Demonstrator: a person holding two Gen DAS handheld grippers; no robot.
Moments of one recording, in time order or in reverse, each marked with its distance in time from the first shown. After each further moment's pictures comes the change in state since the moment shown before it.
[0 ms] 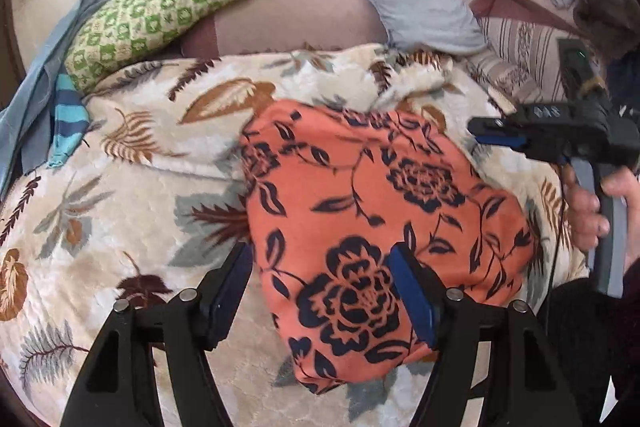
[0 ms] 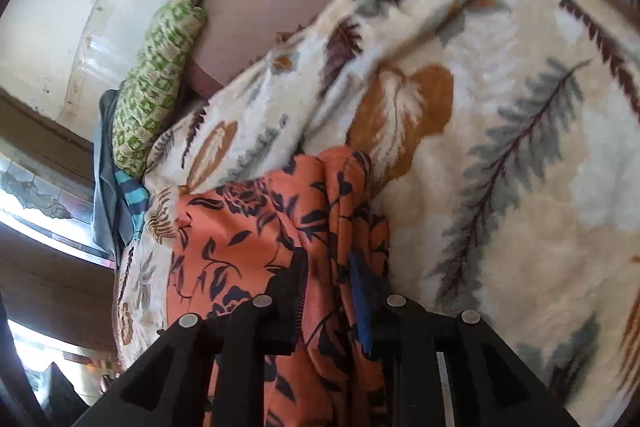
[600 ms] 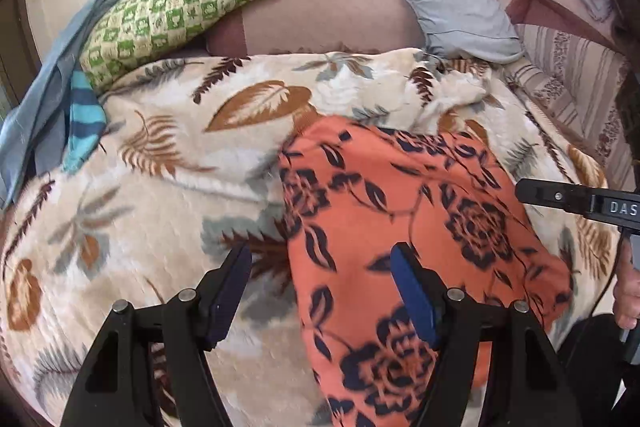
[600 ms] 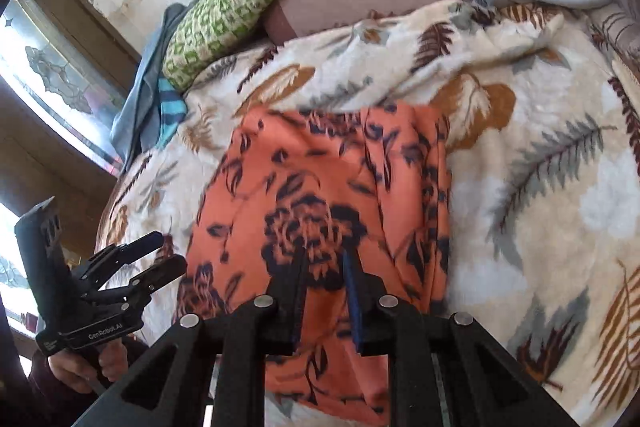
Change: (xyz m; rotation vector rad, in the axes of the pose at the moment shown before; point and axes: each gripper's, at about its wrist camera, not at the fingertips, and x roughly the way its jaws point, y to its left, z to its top) left arm 0.046 0.021 0.043 -0.025 0.056 0.105; right arm 0.007 0.047 -0.023 -0.225 0.109 -0.003
